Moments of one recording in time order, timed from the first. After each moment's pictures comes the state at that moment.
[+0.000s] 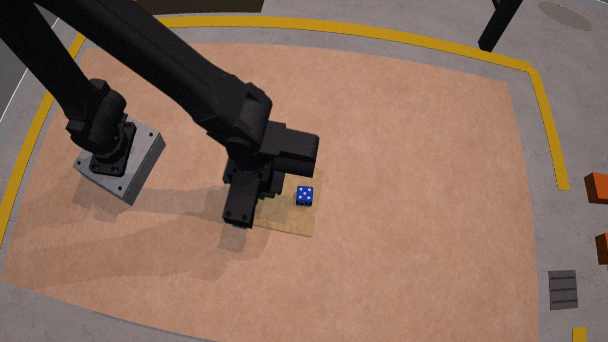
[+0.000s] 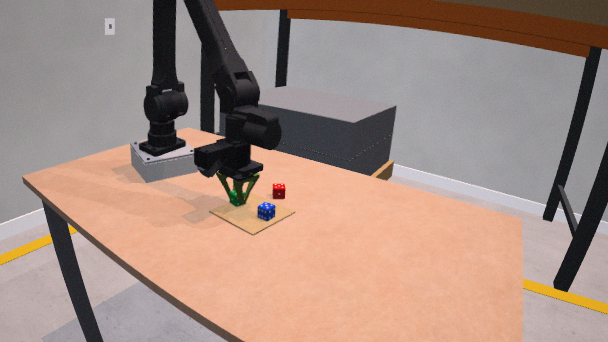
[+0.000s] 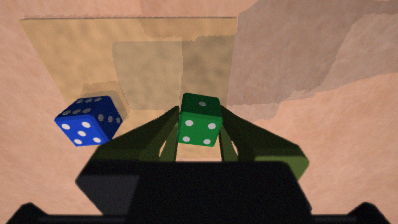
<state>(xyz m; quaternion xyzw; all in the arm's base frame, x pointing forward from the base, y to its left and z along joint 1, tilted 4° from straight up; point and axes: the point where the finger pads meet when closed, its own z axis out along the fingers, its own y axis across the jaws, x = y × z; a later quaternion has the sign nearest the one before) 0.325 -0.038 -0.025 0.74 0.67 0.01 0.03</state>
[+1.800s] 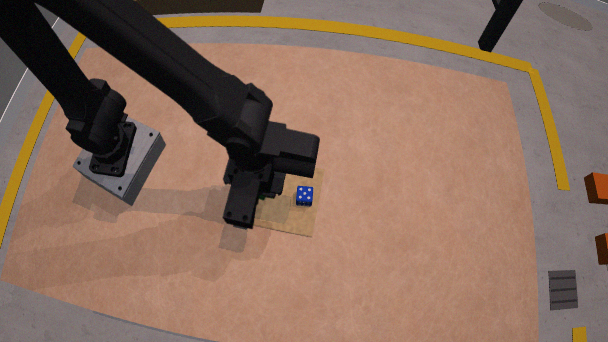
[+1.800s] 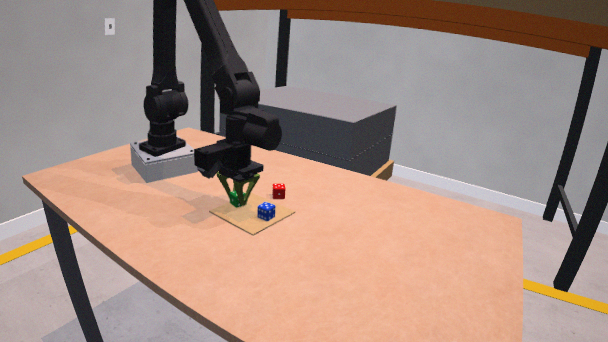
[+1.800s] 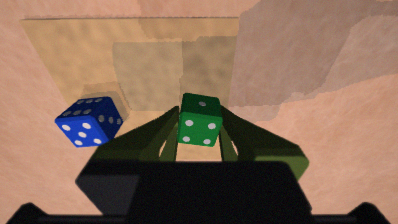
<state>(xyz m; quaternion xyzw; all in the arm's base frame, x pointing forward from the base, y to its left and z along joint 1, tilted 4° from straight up) 0.327 -0.038 -0.026 0.74 0.67 0.02 0.03</state>
